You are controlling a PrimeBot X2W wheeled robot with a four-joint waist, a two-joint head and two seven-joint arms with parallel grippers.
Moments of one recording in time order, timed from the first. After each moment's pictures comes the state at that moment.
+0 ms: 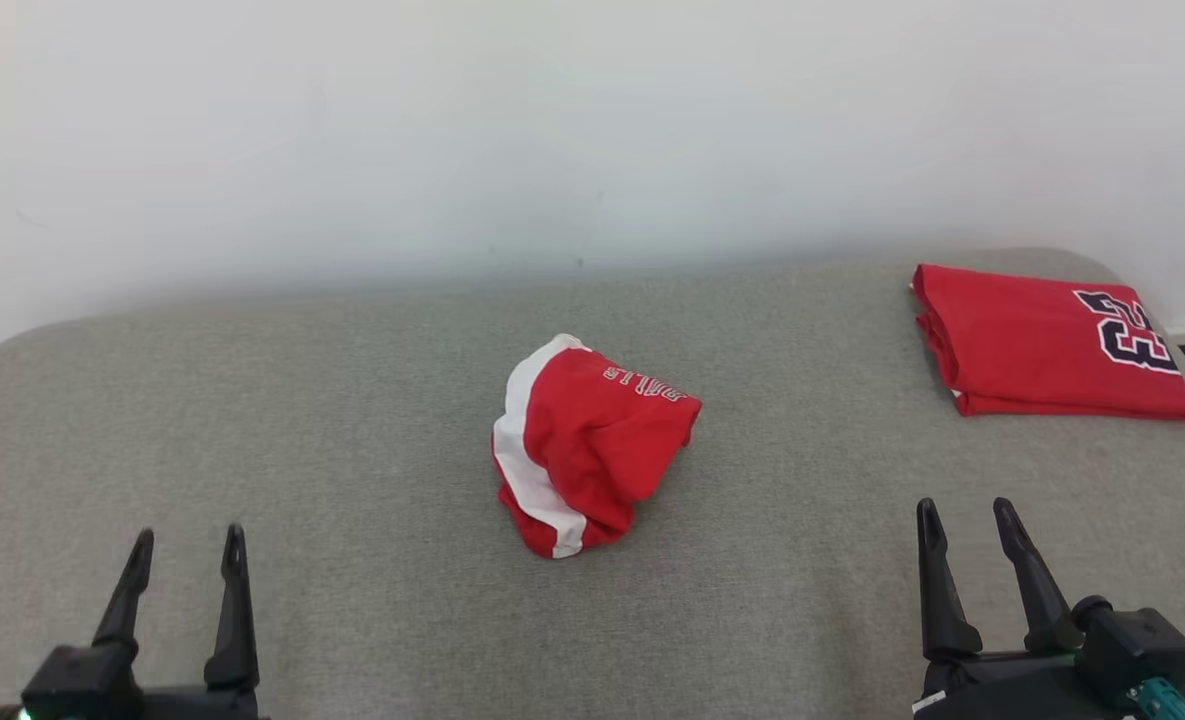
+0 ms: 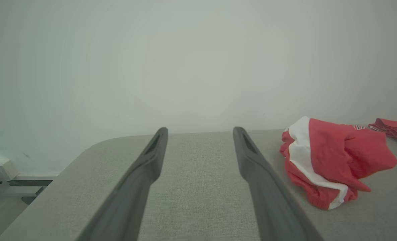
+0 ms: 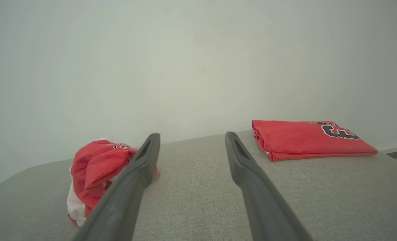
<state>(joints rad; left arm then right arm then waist) -0.08 0.47 -0.31 0.07 -0.53 0.22 -0.26 0.03 -0.05 -0.06 0.04 0.20 0.13 -0.18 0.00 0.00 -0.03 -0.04</state>
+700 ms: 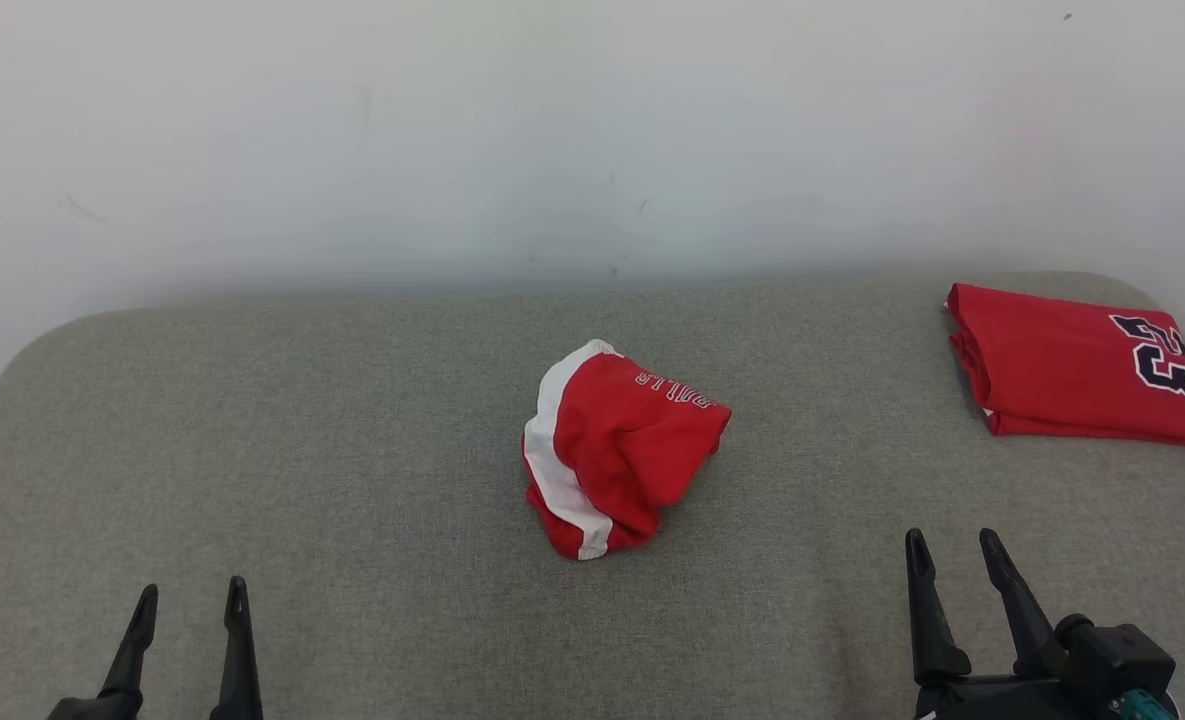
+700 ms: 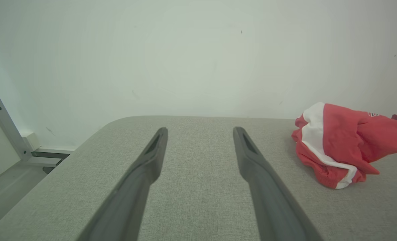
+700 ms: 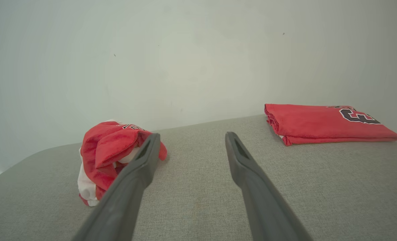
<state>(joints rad) 0.02 0.40 -0.24 0.07 -0.48 0.19 -0.26 0.04 -0.05 -0.05 0.09 0.20 0.13 -0.18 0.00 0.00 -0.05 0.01</state>
